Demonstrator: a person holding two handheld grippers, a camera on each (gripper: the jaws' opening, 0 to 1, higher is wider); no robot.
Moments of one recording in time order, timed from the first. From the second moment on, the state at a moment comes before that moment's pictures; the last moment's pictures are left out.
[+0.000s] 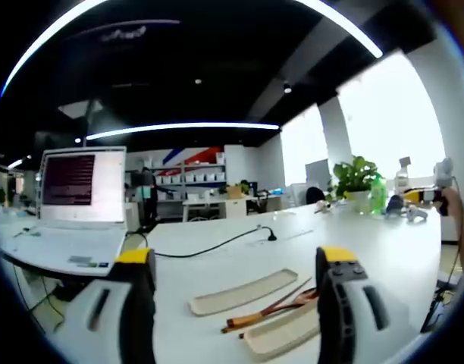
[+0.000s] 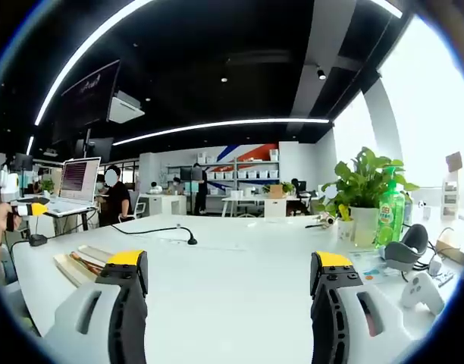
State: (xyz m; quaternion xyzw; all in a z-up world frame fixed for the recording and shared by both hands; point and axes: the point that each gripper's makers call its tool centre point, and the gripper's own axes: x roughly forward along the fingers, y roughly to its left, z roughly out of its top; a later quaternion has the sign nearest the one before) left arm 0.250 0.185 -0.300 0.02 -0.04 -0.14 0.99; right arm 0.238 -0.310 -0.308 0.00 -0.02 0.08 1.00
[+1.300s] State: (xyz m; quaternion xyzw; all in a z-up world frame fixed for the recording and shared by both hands) left arm 0.249 0.175 -0.301 0.00 -0.04 -0.18 0.98; right arm 0.242 -0.202 -0.283 -0.01 -0.05 0.21 0.98
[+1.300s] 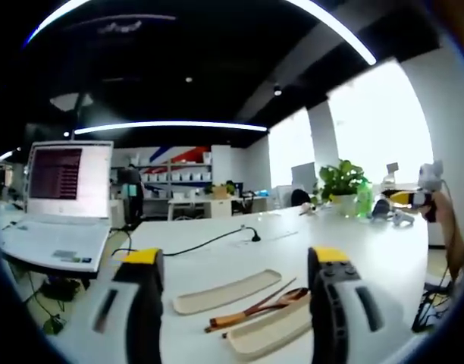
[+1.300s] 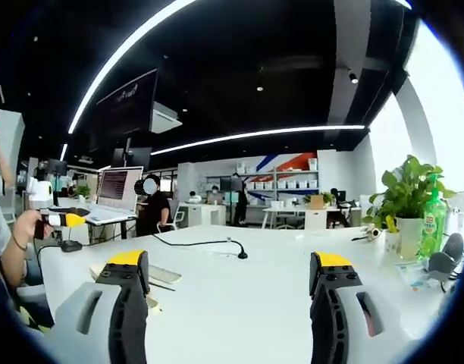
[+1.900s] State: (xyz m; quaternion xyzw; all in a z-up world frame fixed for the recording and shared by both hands) left arm 0.248 0.170 -0.304 -0.01 -0.03 -0.20 0.98; right arm 0.254 -0.092 -0.254 -0.15 0.01 0.38 0.91
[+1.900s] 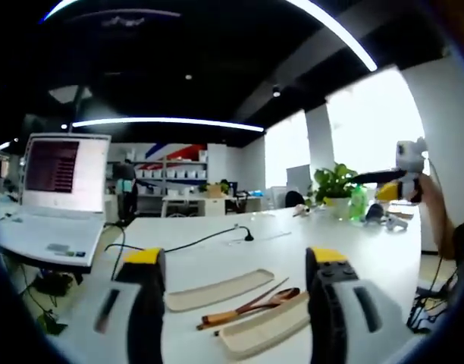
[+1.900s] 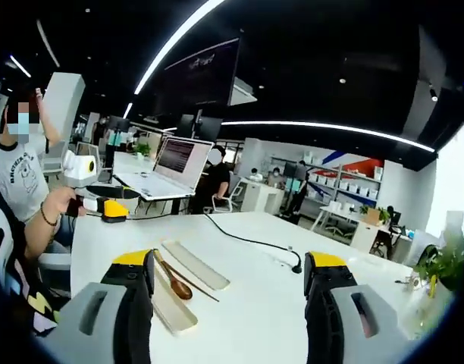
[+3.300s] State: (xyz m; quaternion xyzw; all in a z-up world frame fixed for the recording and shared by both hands) left arm 0.252 0.160 -0.308 -0.01 -0.02 -0.21 0.98; right arm 0.326 -0.008 -0.334 -0.41 0.21 0.52 0.71
